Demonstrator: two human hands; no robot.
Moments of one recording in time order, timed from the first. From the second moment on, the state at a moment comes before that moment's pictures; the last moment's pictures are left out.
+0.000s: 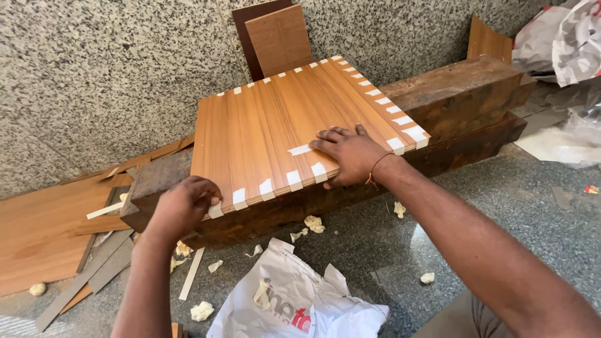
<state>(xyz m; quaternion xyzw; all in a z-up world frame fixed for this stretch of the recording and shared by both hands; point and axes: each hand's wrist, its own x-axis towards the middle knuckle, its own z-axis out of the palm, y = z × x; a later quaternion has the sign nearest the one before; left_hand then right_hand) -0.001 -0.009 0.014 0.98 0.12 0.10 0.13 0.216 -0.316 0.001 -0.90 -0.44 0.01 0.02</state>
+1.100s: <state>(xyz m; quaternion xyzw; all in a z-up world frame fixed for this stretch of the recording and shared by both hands) -0.029 -0.030 -0.135 0.93 0.13 0.33 0.02 0.223 -0.313 -0.009 -0.90 -0.44 0.00 0.01</state>
